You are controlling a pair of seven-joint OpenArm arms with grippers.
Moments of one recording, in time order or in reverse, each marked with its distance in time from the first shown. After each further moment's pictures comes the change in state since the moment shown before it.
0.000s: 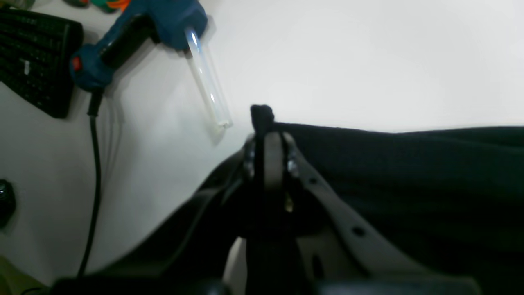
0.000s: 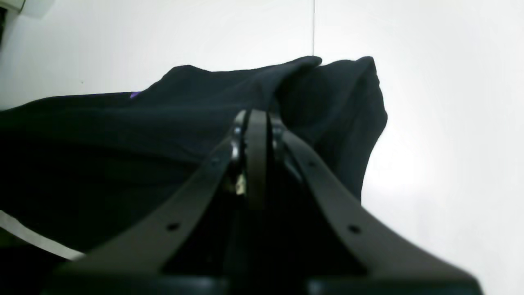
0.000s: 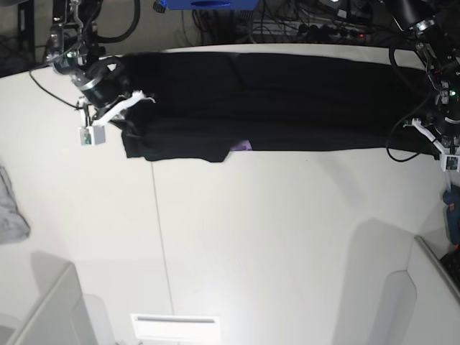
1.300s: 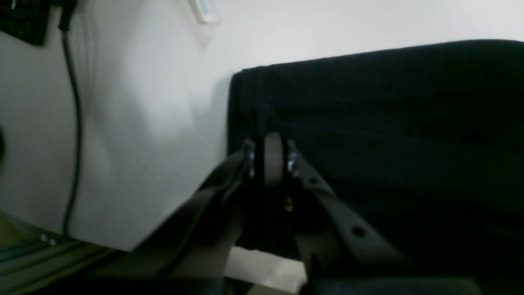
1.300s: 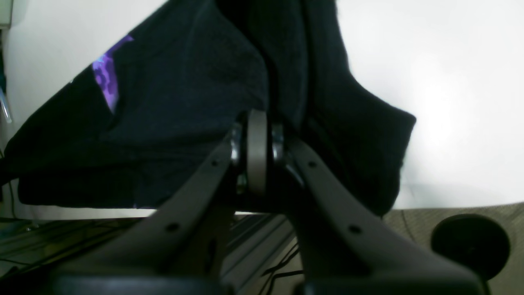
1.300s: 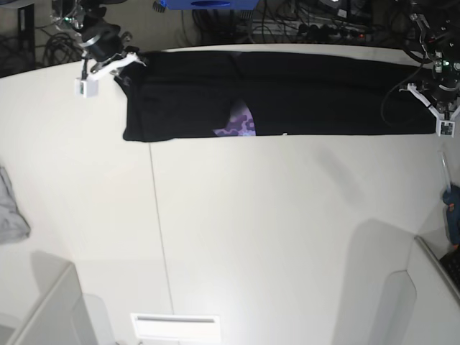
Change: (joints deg) left arm 10.6 2.7 -2.3 2.2 0.3 0.2 -0.3; right arm -12.9 -4.0 5.6 -3.9 9.3 0.2 1.6
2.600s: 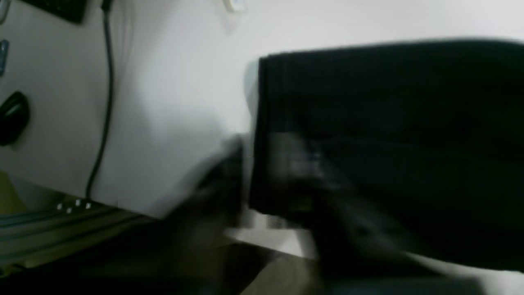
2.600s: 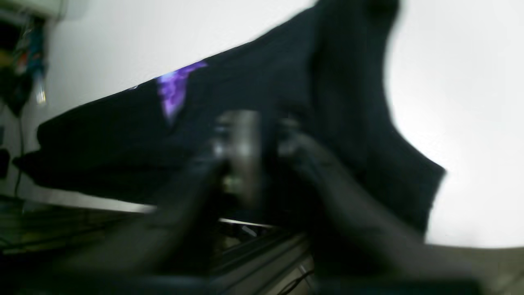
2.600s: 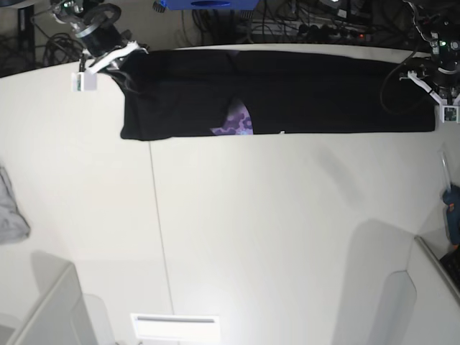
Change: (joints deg) left arm 3.8 5.1 -4.6 7.5 0.0 -0.1 -0.2; right arm -4.5 0.3 -0.2 4.2 -0.7 11.4 8.7
